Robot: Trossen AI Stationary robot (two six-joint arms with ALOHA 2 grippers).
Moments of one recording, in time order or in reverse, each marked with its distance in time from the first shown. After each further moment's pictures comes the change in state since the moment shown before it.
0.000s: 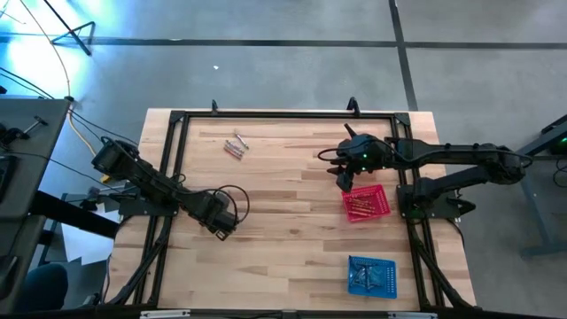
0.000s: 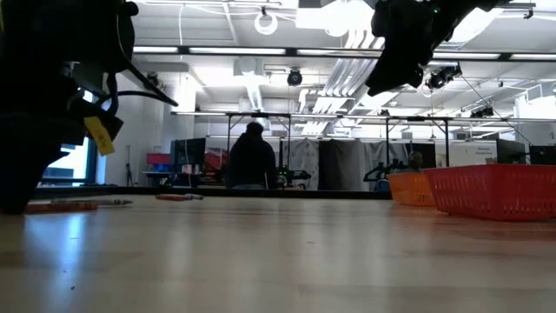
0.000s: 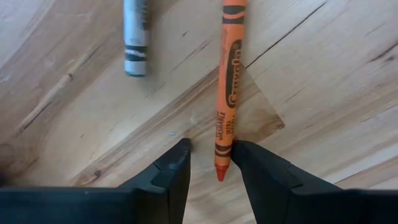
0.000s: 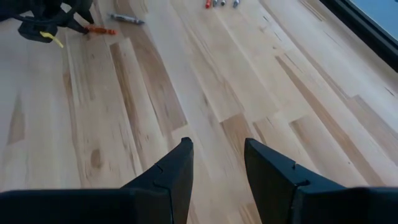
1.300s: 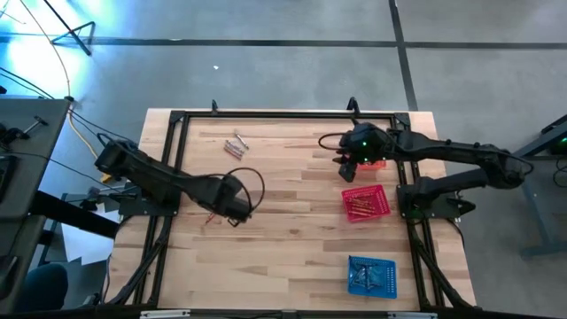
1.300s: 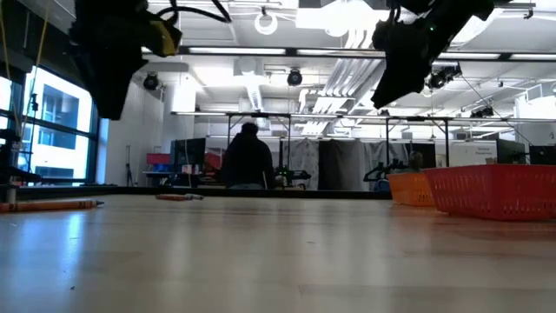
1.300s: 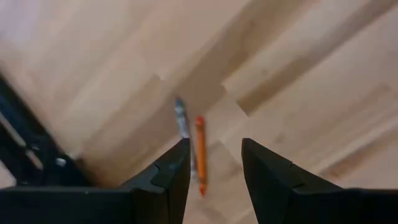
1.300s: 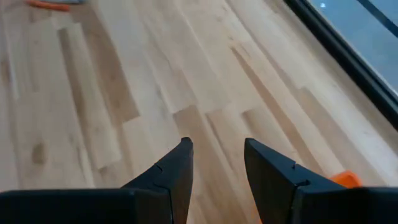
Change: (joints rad) left arm 0.101 0.004 0.487 -0.473 -0.276 0.135; right arm -0.147 0.000 0.001 -0.060 -0.003 -0.135
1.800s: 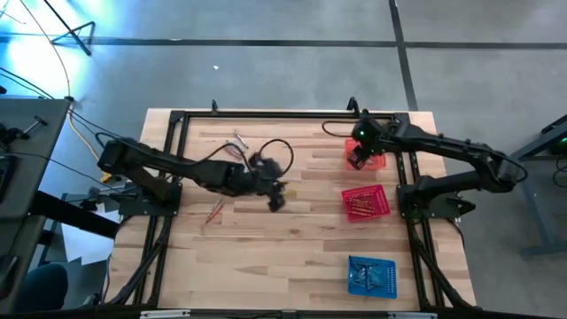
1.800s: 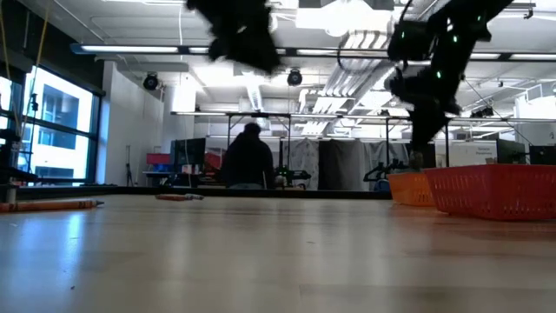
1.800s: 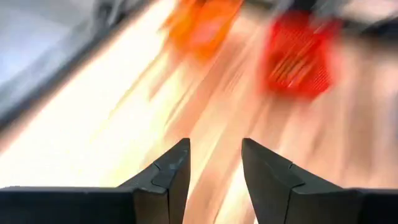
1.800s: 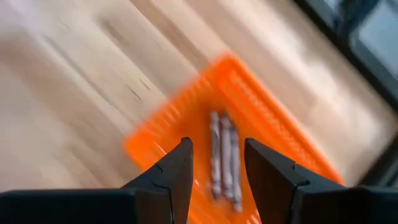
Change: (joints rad) left arm 0.160 0.009 0.006 0.950 -0.219 0.770; right arm -0.242 0.062 -0.073 -0.203 0.155 0.040
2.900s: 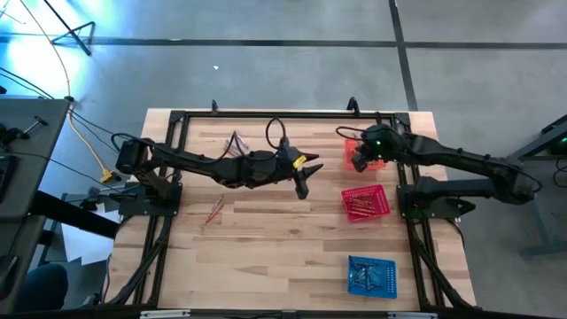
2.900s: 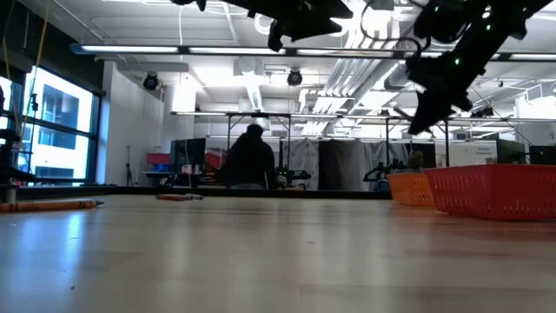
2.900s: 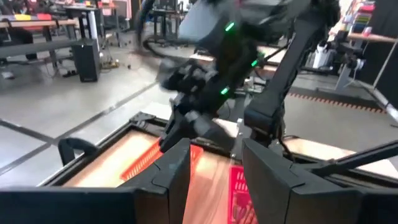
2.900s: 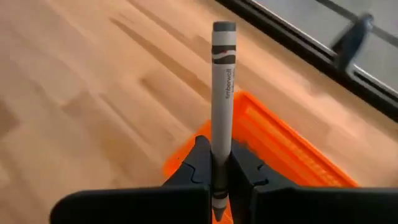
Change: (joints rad) left arm 0.097 0.142 -0.001 0.772 0.117 0.265; right arm 0.079 -0.254 -0.150 0.176 0.032 0.117
